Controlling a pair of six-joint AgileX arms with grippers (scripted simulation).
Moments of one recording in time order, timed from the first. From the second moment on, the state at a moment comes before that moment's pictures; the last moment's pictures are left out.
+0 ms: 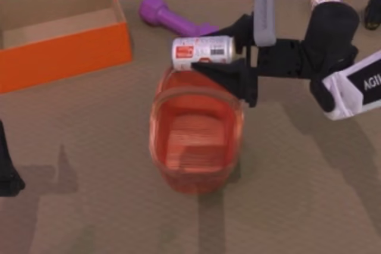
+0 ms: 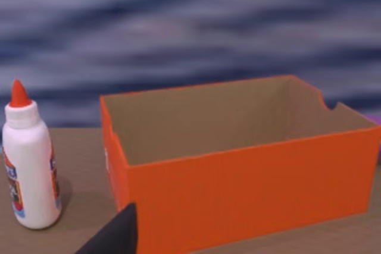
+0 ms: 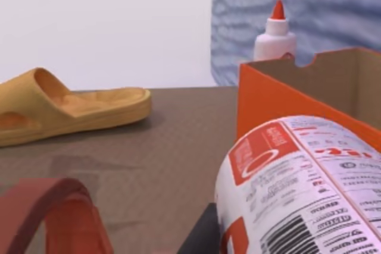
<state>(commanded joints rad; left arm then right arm) 0.00 0.00 0.00 0.00 0.00 0.00 0.34 2.27 1.17 1.13 -1.10 0.03</state>
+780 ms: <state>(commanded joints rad) 0.00 0.00 0.00 0.00 0.00 0.00 0.34 2.29 1.17 1.14 -1.10 0.03</state>
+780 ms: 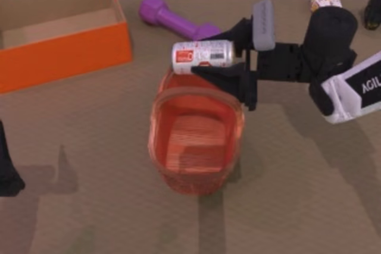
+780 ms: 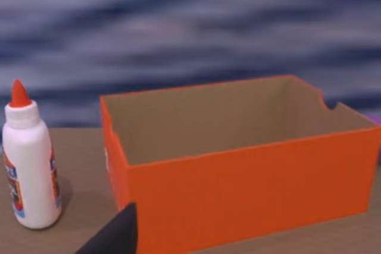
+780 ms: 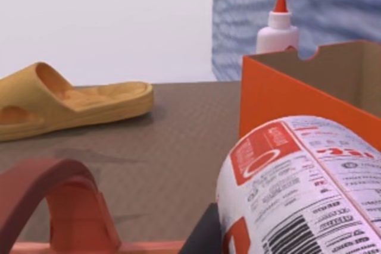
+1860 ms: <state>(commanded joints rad) -0.03 0.06 0.05 -0.05 0.01 0.03 0.33 2.24 1.13 1.11 -1.08 0.02</state>
